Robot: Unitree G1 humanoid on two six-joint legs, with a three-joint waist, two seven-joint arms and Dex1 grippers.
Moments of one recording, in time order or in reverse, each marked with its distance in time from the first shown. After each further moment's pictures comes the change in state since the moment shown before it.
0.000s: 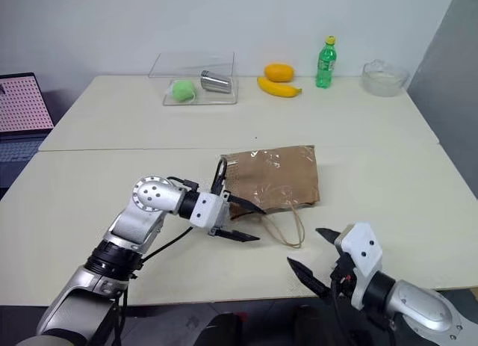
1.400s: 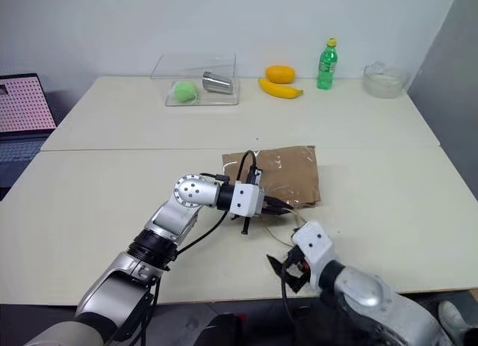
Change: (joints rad) left arm -0.102 -0.164 -0.057 0.167 0.093 -0.045 0.201; right arm -0.396 0.301 0.380 0.185 -0.332 0.343 -0.111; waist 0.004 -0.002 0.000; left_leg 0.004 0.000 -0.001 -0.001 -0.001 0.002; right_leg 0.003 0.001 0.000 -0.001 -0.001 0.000
